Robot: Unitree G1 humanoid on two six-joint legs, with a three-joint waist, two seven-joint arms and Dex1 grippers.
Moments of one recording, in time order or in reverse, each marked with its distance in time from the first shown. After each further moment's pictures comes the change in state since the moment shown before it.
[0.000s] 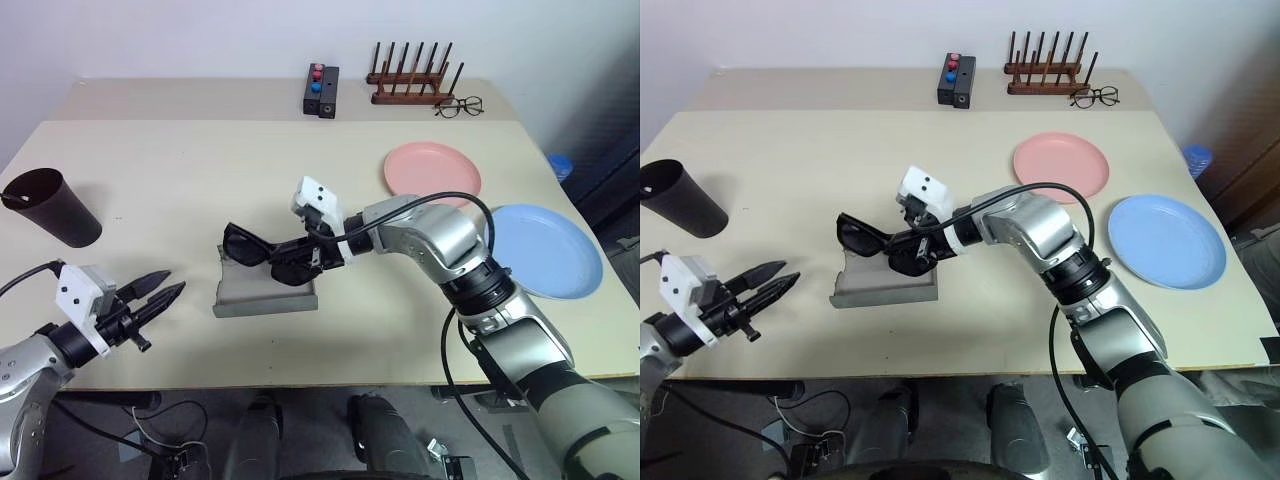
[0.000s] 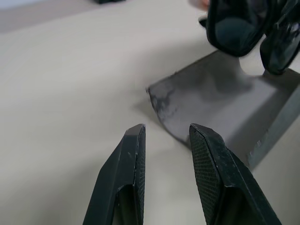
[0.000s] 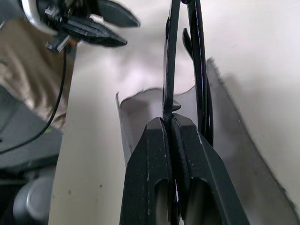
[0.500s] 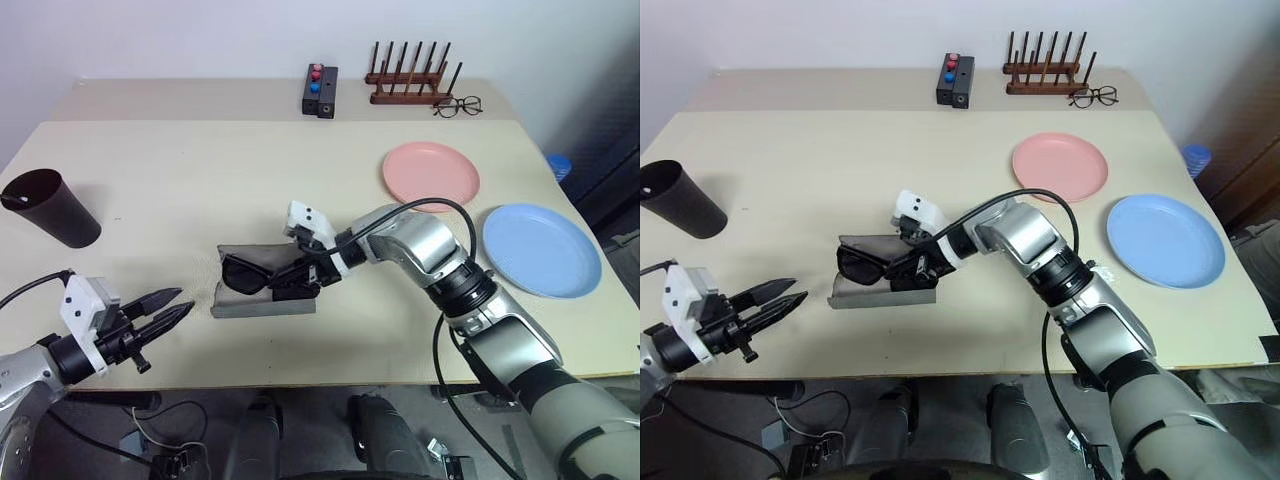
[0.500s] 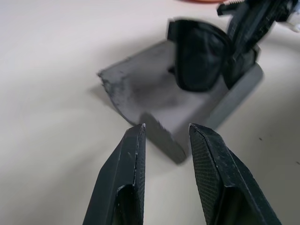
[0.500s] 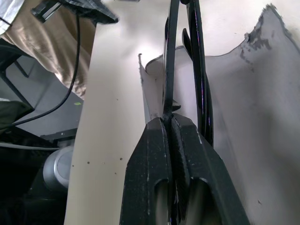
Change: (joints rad) left arm 0.056 0.058 0.007 -0.054 -0.059 0.053 -0.045; right arm -0.005 0.052 0.037 0.057 -0.083 0.039 0.115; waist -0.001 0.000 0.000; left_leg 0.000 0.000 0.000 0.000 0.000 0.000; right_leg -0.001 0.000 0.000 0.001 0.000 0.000
